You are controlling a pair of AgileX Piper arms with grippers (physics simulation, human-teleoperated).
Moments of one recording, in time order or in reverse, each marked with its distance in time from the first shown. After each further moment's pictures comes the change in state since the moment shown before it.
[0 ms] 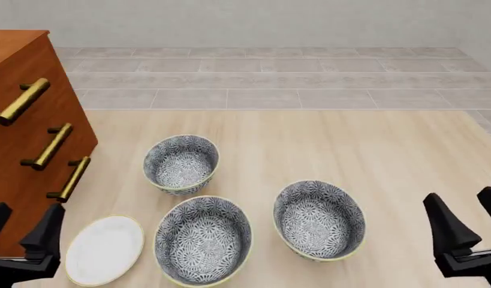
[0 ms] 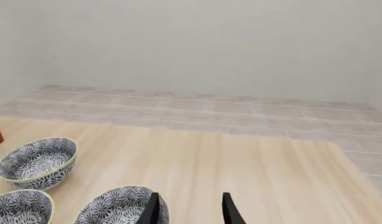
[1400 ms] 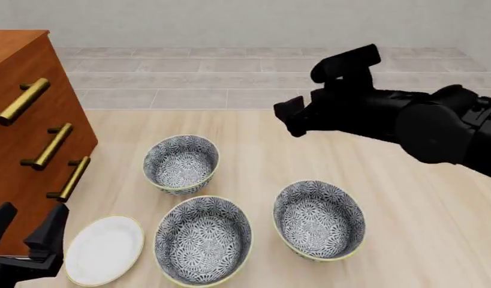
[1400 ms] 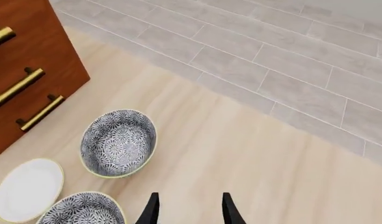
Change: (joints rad) left arm -0.014 0.035 0.000 -0.014 -0.008; right arm 0.410 1.169 -0.932 0.261 0.007
